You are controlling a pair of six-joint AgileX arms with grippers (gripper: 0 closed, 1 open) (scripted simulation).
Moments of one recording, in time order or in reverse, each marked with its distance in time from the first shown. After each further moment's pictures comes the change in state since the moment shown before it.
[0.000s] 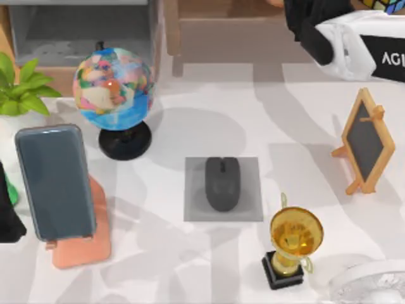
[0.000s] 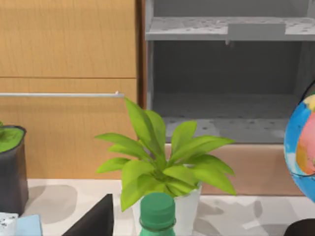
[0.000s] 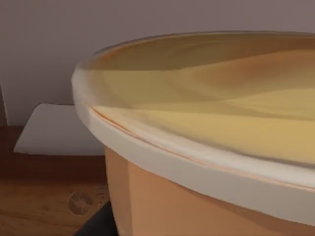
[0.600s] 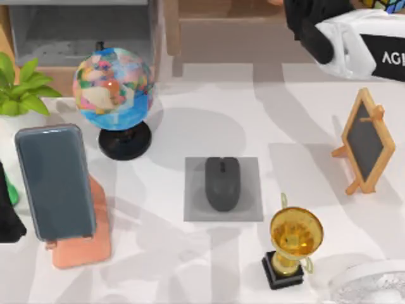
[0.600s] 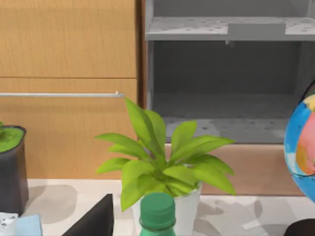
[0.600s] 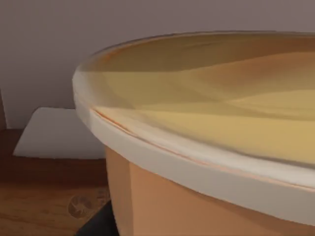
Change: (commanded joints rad) left arm 0.000 0.000 0.000 0.000 0.000 0.000; right arm 0.000 -0.003 0.001 0.000 0.000 0.000
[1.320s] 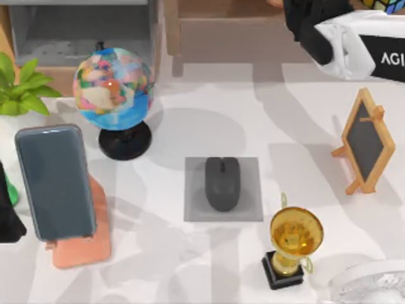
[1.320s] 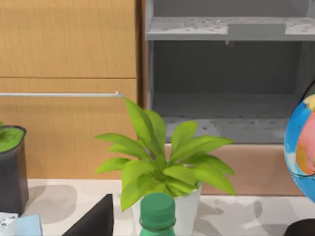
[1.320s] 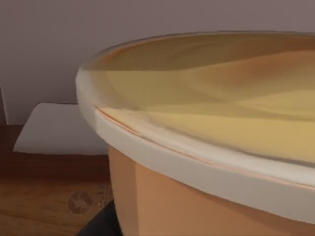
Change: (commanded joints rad) left arm 0.000 0.000 0.000 0.000 0.000 0.000; right arm 0.000 0.003 -0.001 0.000 0.000 0.000
